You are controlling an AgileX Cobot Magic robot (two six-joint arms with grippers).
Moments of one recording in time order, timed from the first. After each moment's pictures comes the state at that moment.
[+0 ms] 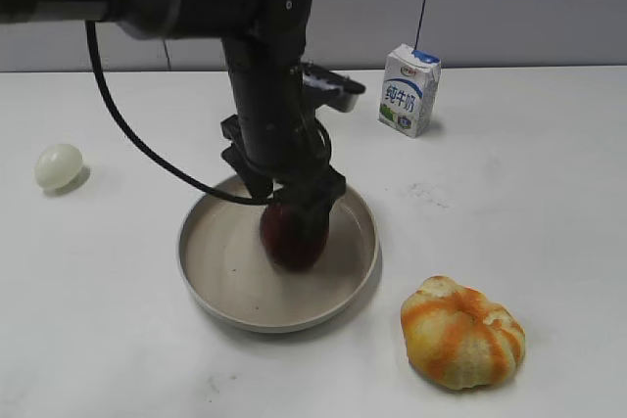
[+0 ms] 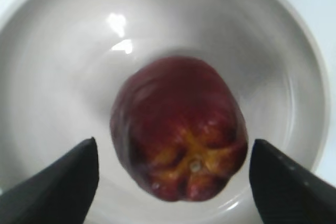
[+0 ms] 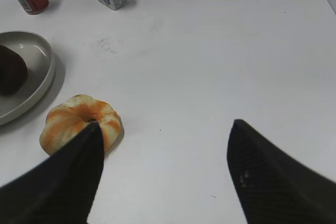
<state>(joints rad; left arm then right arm) -0.74 2.17 -1.76 -0.12 1.19 0.18 0.10 -0.01 -0.49 0.02 1.05 0.12</state>
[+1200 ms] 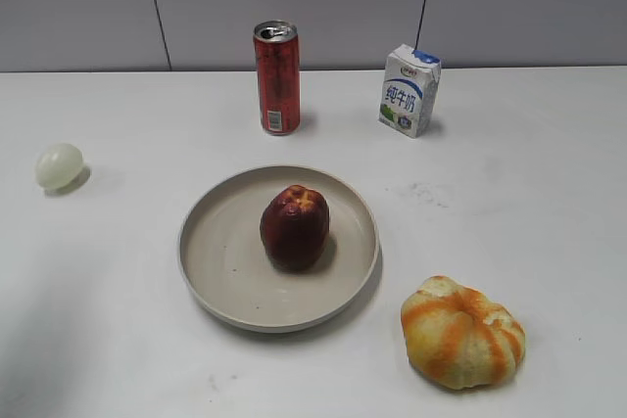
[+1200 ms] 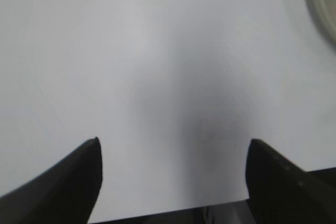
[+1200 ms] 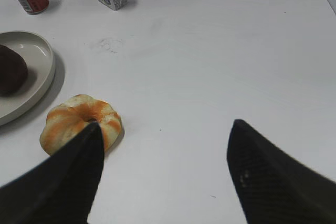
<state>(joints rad) -0.14 1.26 -0.94 -0.07 1.15 0.13 0.10 -0.01 -0.49 0.02 1.05 0.12</state>
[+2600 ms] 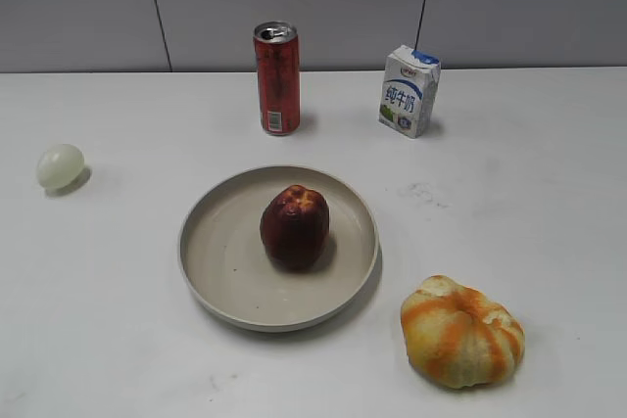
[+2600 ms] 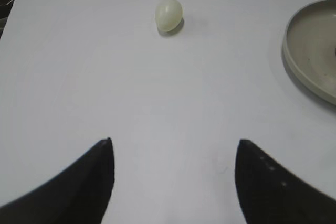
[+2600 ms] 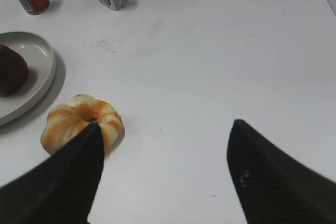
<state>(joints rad) -0.08 0.19 -0.50 -0.05 1.04 0.12 0.10 -0.01 -0.49 0.02 1.05 0.12</state>
